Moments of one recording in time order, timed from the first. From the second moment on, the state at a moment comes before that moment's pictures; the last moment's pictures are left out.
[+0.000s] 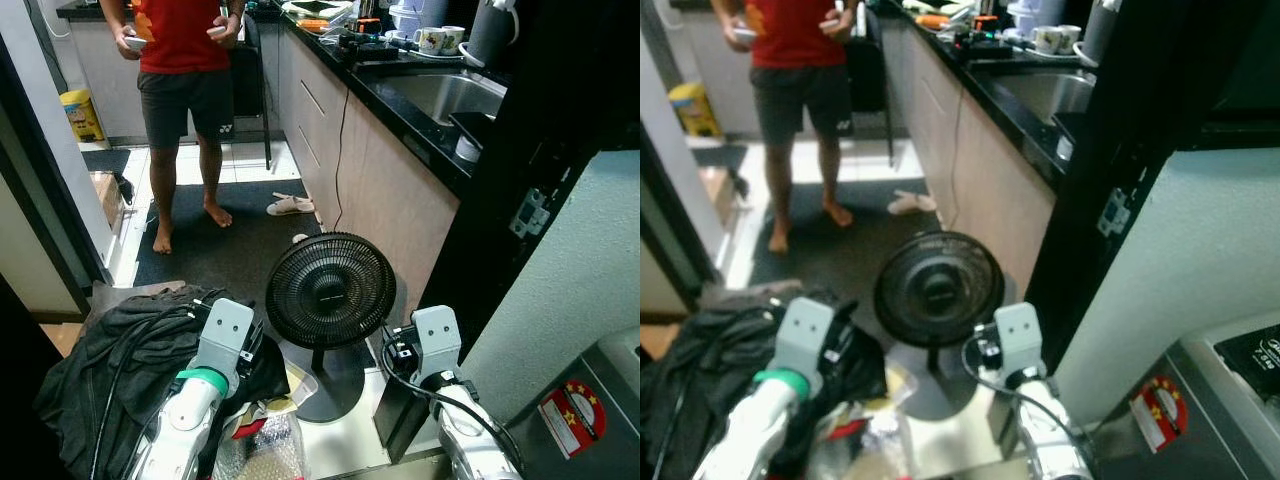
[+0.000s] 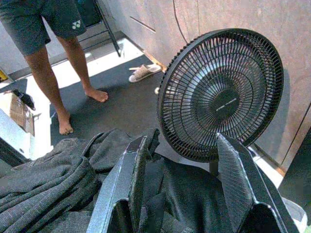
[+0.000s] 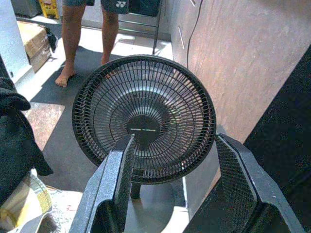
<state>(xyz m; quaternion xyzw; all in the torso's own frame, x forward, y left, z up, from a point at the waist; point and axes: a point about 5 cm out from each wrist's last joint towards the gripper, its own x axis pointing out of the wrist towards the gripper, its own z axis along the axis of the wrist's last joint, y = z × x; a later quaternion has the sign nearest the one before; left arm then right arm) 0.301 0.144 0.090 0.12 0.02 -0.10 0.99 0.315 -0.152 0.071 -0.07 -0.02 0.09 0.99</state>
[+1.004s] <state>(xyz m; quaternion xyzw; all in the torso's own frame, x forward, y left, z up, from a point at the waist) 0.302 0.149 0.089 0.12 0.02 -0.08 0.99 0.315 -0.149 0.072 -0.09 -0.03 0.09 0.99</state>
